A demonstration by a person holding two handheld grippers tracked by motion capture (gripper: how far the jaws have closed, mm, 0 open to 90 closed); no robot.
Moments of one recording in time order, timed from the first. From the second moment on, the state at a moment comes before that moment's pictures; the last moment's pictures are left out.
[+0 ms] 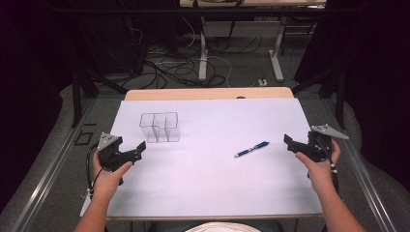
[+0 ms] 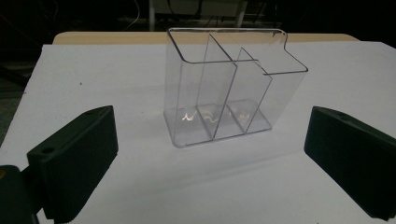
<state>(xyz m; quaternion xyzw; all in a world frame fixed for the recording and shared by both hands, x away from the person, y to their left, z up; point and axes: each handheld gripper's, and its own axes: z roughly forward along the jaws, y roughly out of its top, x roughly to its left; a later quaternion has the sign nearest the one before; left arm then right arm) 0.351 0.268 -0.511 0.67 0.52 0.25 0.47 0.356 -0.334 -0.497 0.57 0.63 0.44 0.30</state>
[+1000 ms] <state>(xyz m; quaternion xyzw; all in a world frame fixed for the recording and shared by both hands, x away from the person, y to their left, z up) 0.385 0.282 -0.500 0.63 0.56 0.27 0.47 0.358 -0.319 -0.509 0.54 0.67 0.43 0.28</state>
